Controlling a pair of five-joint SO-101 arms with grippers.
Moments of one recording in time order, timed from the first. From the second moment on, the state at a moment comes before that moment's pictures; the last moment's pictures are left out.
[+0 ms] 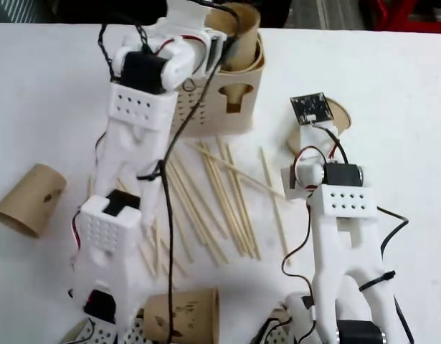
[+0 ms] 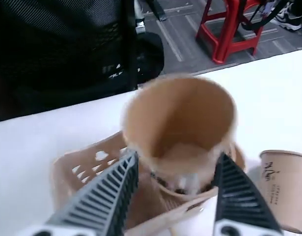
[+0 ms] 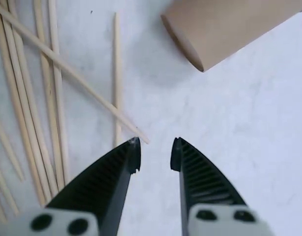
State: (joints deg) left arm 13.2 35.9 -74.5 82.2 1.5; right arm -1.1 -28.5 39.1 63.6 14.5
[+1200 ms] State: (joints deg) left arm -24.9 -17.1 -13.5 102.5 -3.4; right arm -1.2 -28.5 40.3 62.2 14.5
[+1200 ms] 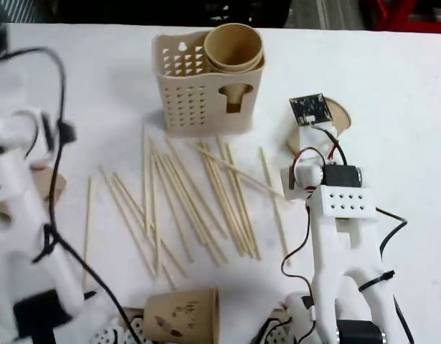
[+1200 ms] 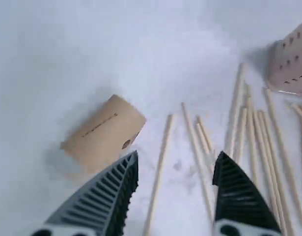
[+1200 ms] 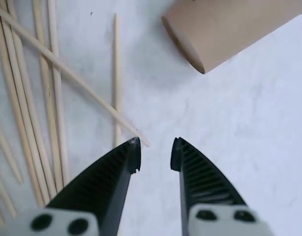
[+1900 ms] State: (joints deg) left arm -52.0 -29.6 32.9 84.6 -9.2; right arm -1.2 -28.5 40.3 62.2 14.5
